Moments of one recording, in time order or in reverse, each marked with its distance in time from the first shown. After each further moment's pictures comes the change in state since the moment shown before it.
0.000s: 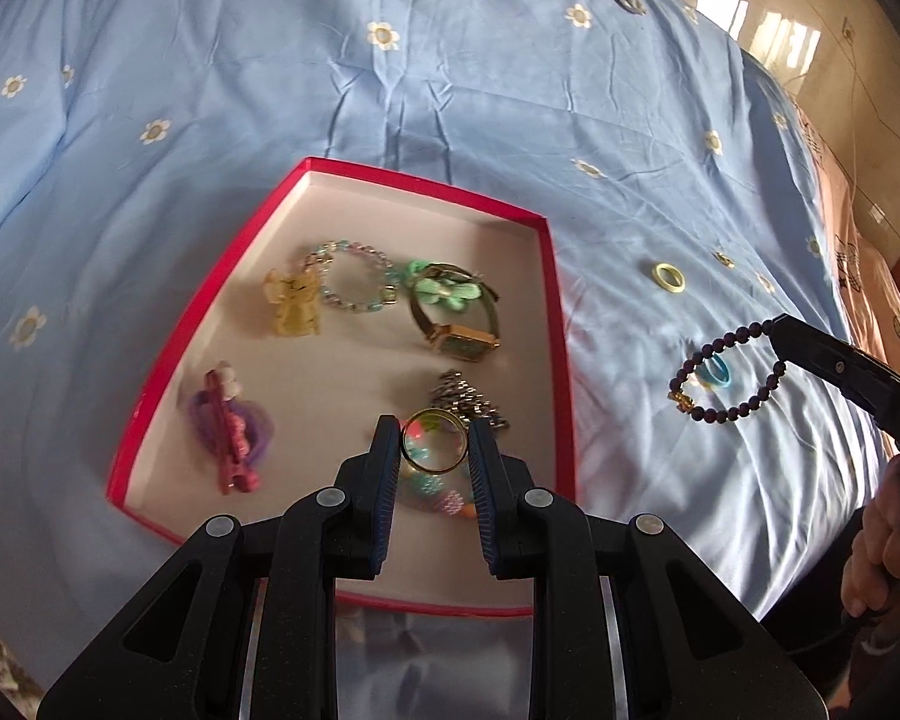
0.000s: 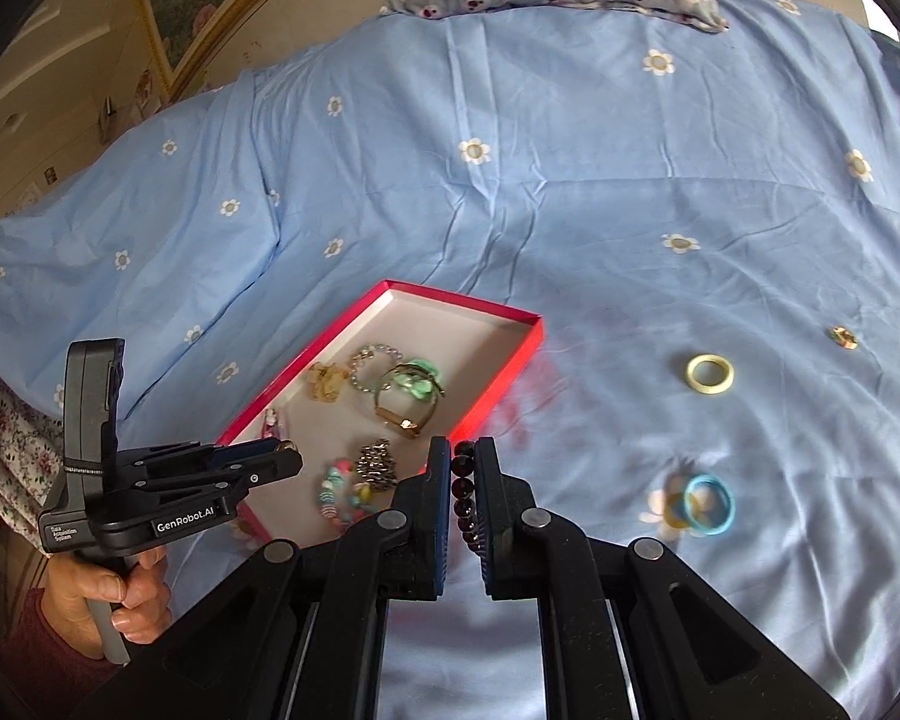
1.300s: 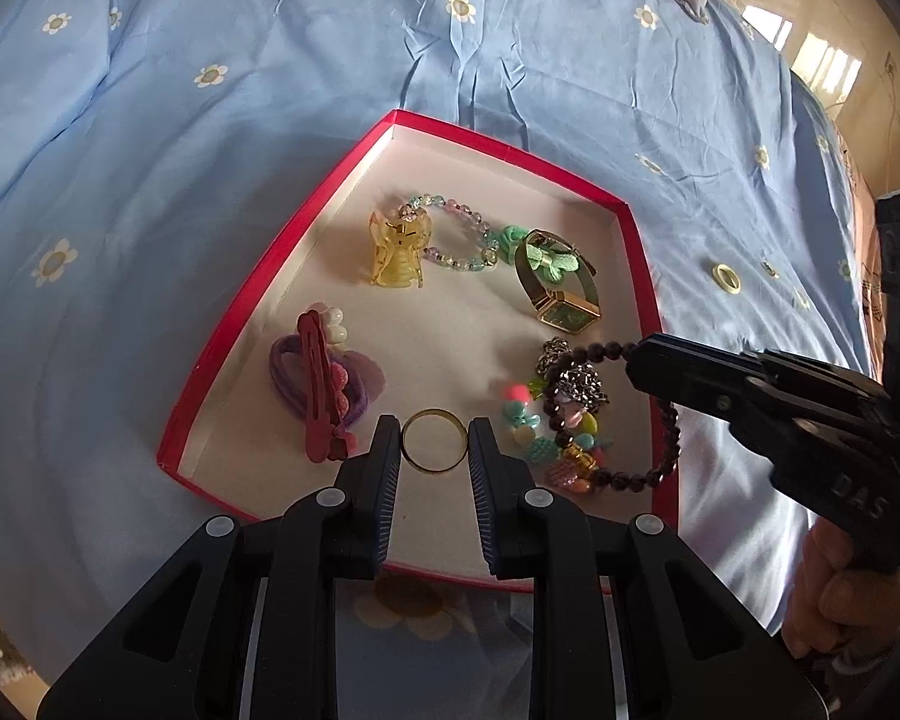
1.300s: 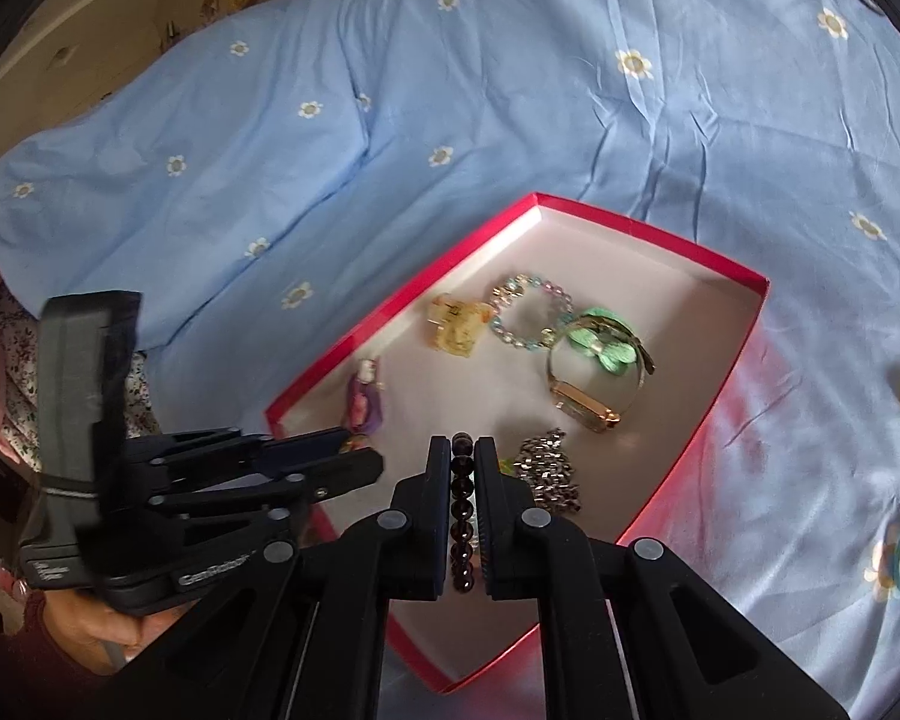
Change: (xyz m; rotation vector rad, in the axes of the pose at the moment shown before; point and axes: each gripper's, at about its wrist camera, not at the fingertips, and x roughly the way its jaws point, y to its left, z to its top) left arm 0.016 0.047 -0.016 -0.084 0.039 0.031; right arm 0.107 0.083 0.000 -0.108 0.176 0.157
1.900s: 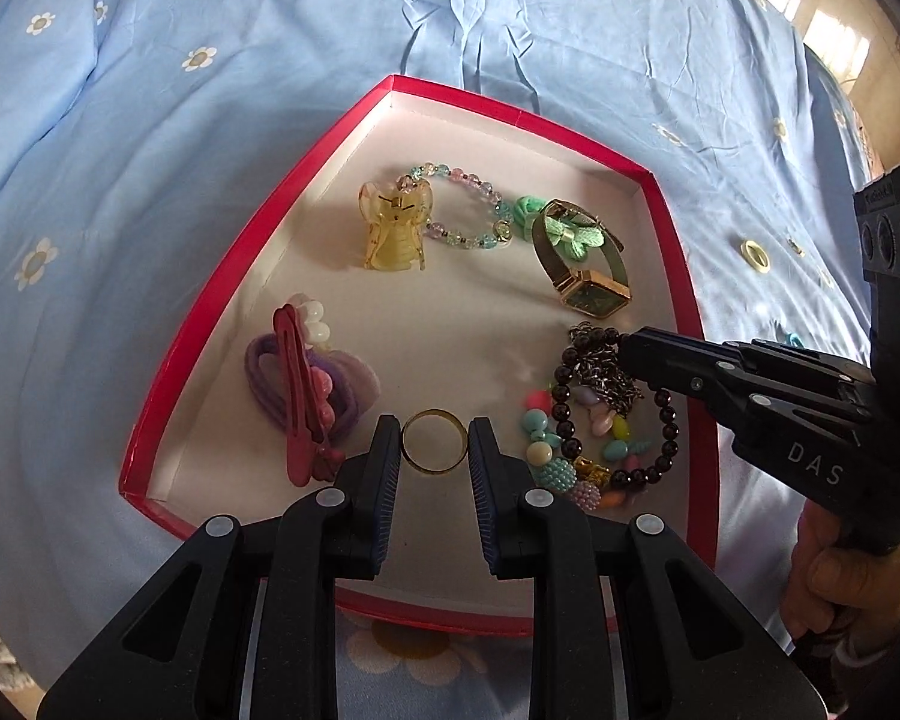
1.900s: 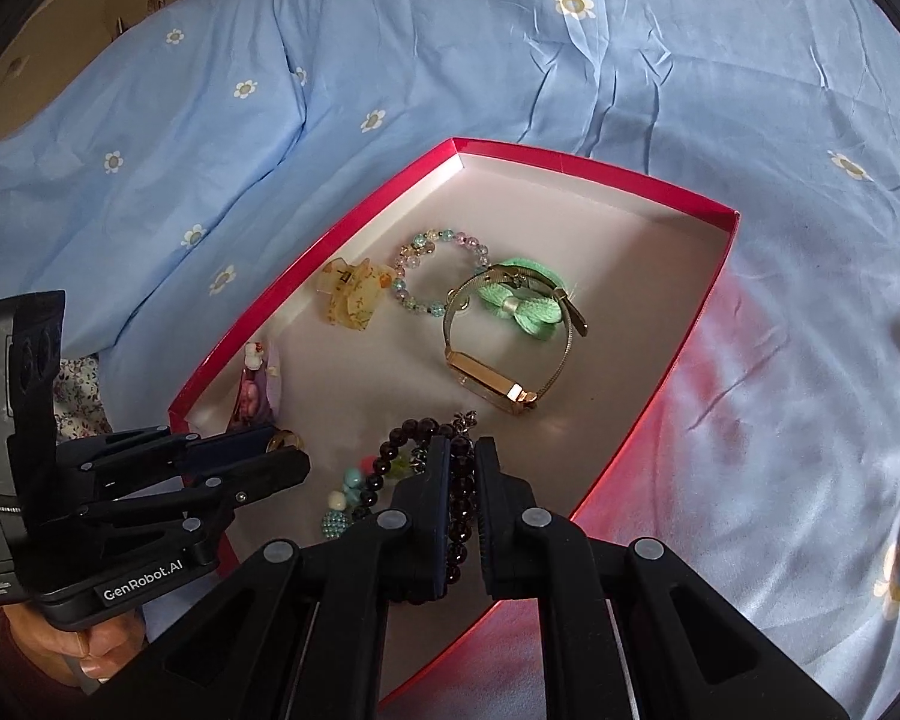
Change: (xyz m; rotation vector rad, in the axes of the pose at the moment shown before) left arm 0.027 -0.004 0.004 0.026 0.051 0.038; right arm 0.036 -0.039 -0.004 0.057 0.067 -0.066
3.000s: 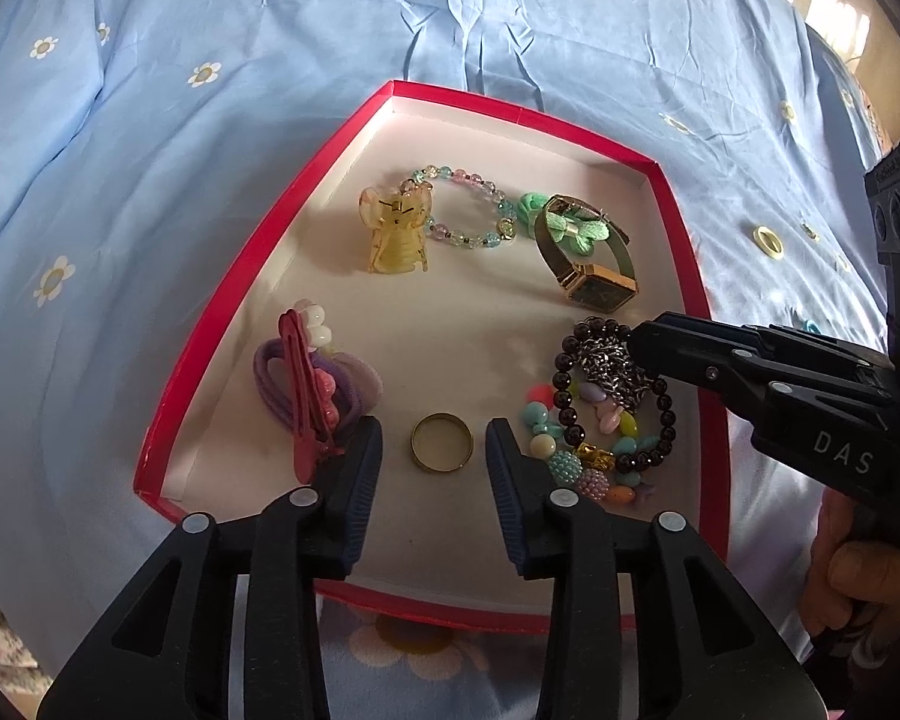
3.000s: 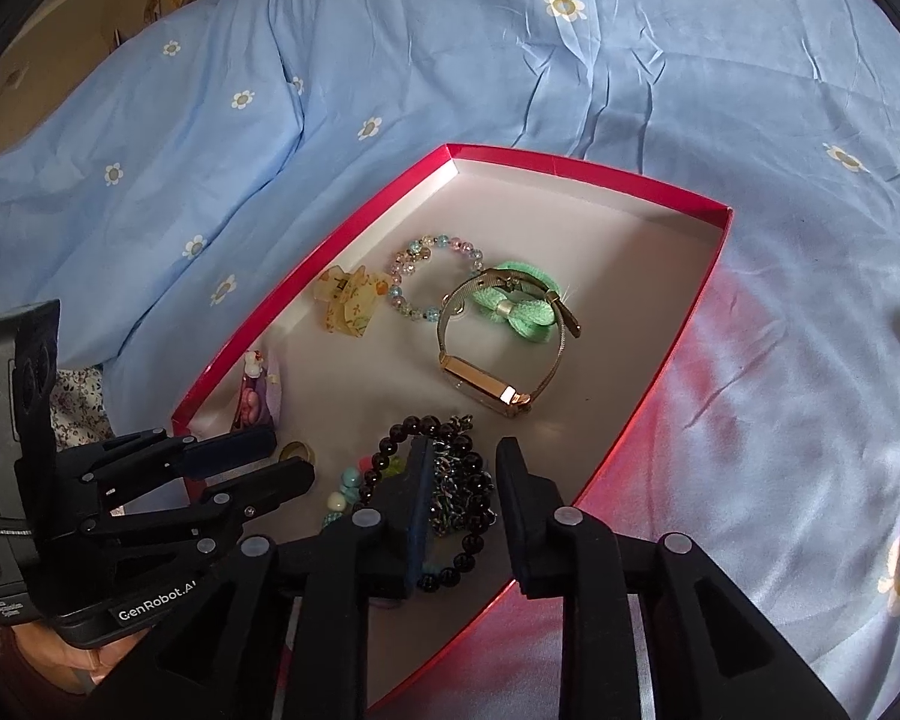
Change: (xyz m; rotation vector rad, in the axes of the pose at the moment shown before) left arm -0.004 -0.010 -0.002 0.028 -0.008 0.063; right arm -0.005 -0.004 -0.002 0.029 -0.018 0.017
